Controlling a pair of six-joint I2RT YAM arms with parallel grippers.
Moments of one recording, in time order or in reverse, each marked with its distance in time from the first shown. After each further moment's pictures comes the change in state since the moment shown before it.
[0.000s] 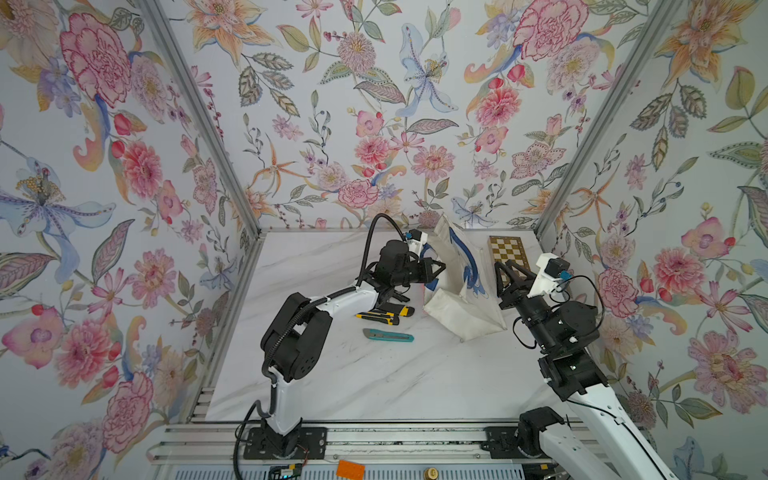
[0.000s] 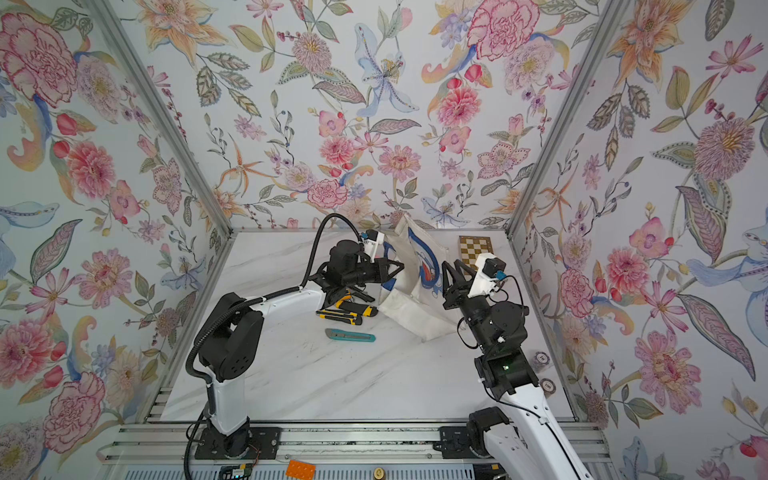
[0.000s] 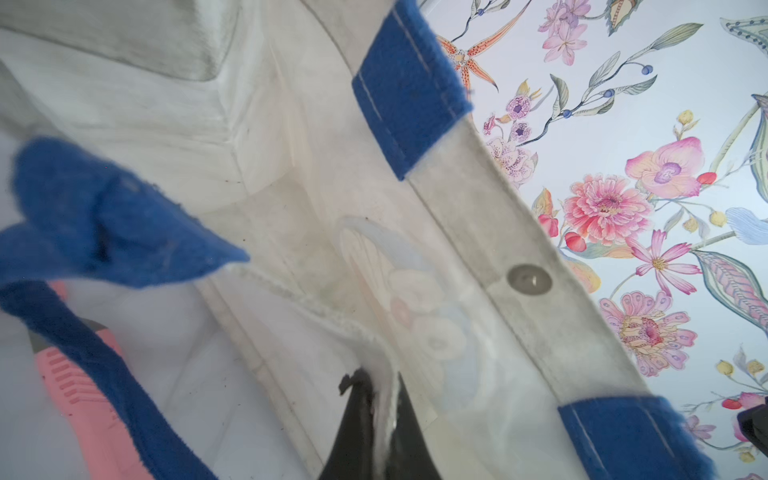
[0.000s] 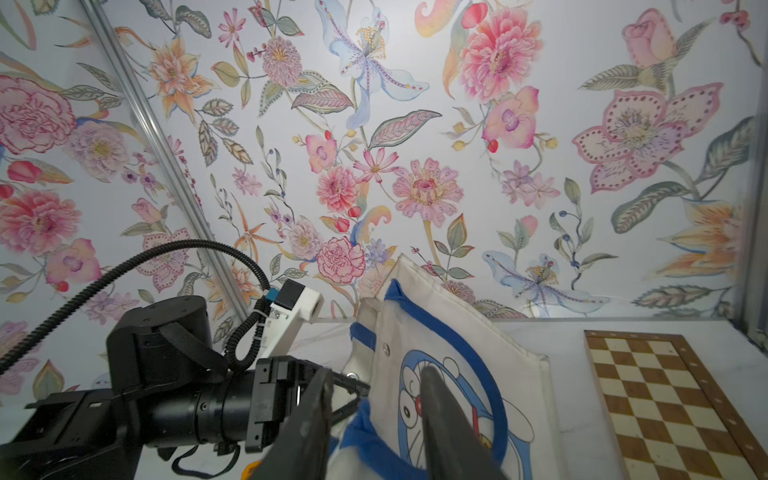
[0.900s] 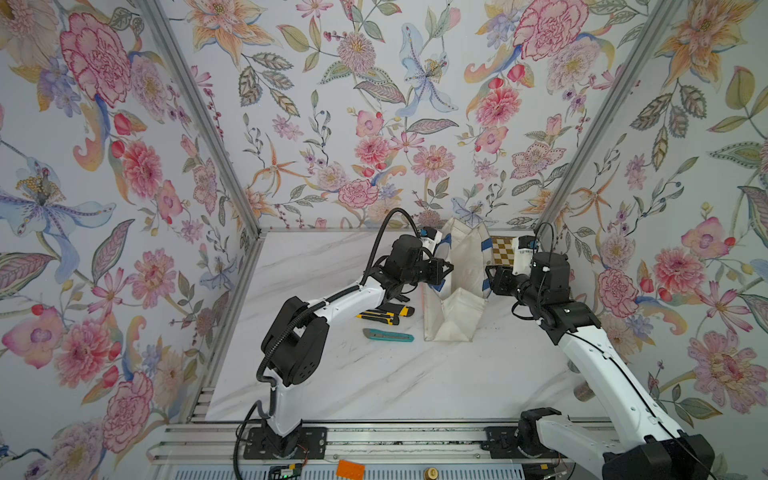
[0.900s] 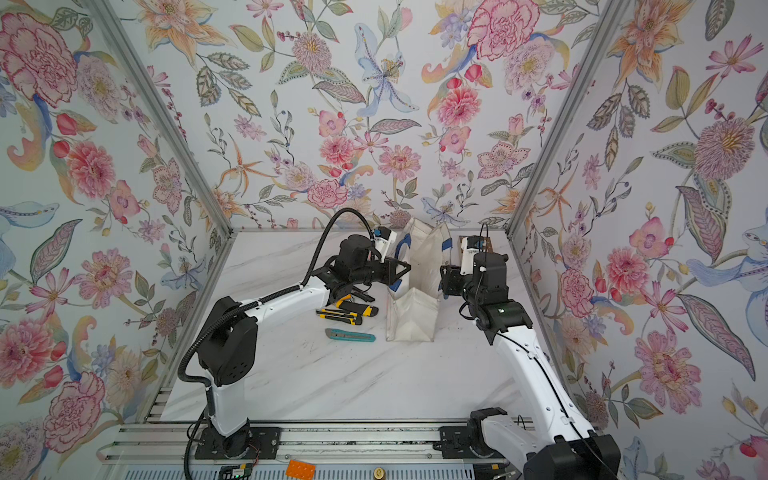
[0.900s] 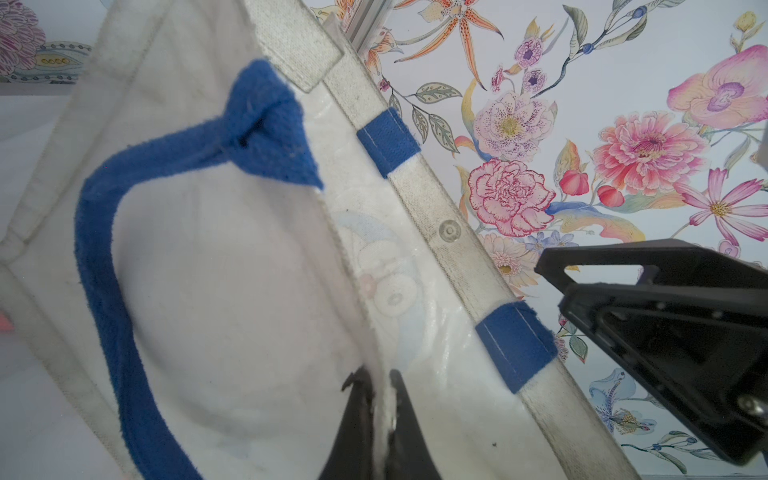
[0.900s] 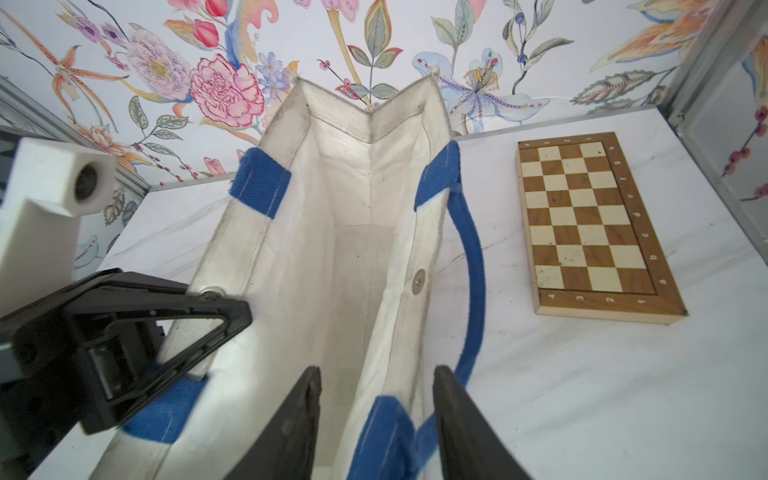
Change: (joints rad) left arm -0.059 -0.015 0.126 -0.233 -0.072 0.177; right arm -0.117 0.410 0.349 -0.560 -0.068 -0.029
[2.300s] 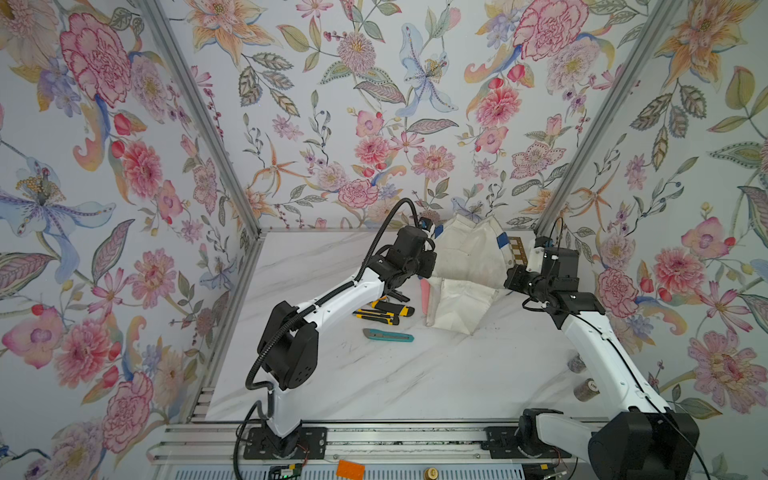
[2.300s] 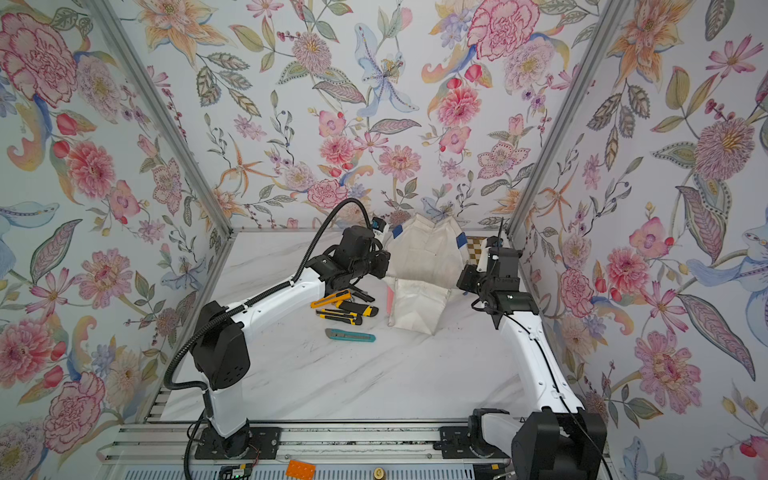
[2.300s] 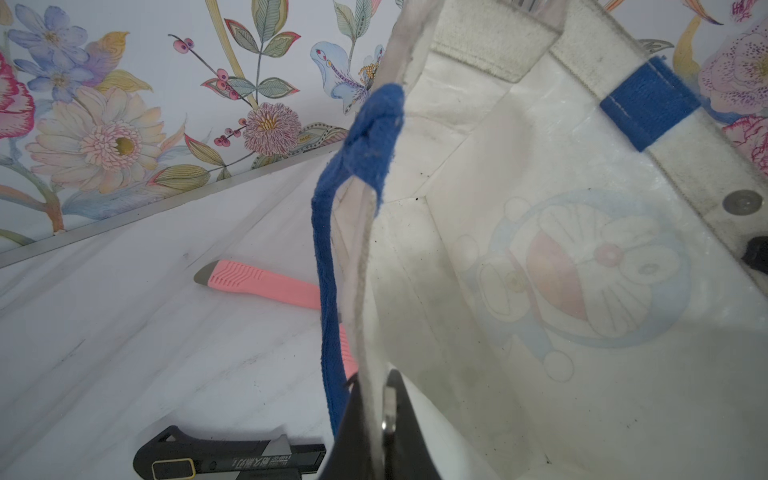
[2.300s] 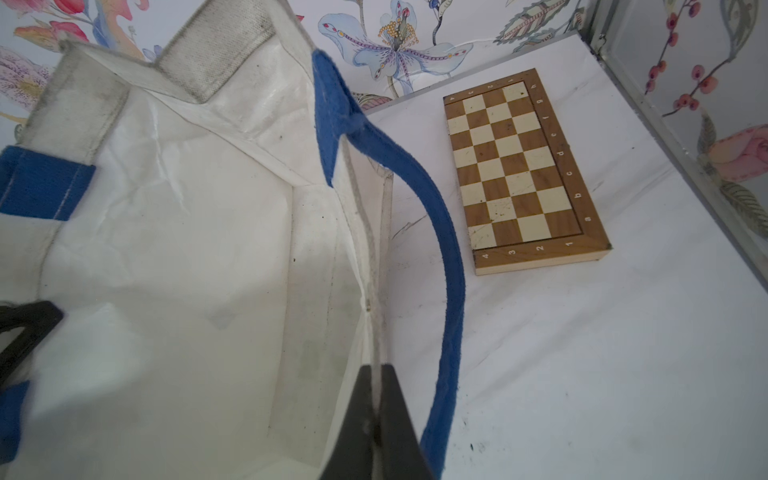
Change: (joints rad) left arm -0.010 -0.033 0.161 -0.374 -0.476 0.333; right arm -0.162 0.090 0.034 -0.065 -0.031 0.047
